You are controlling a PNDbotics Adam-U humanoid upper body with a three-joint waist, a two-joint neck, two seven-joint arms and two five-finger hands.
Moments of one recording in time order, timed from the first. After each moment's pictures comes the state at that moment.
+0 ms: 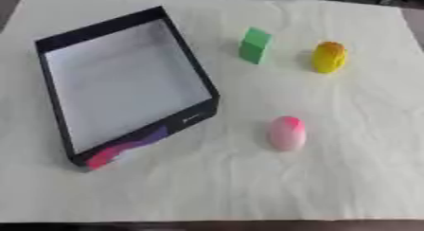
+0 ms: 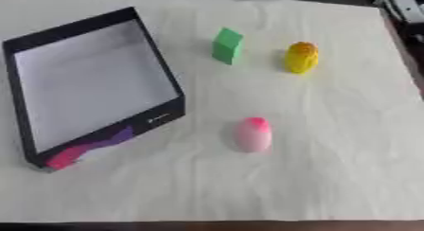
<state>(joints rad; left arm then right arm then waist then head) -0.38 0.49 0.02 -1.81 0.25 0.00 0.51 -0.93 -0.79 0.24 -1.43 0.29 0.12 0.51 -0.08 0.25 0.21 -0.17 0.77</state>
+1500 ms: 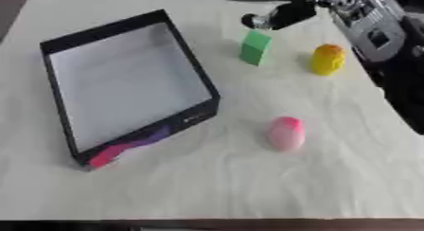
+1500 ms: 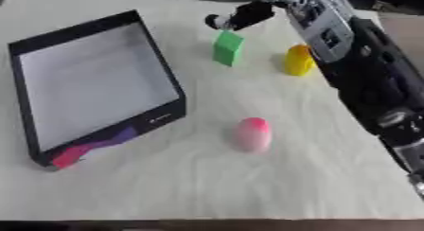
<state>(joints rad) -0.37 0.49 0.02 -1.81 0.24 0.00 0.51 -0.91 -0.57 0.33 -1.37 0.51 0.19 0.56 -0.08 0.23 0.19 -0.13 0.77</state>
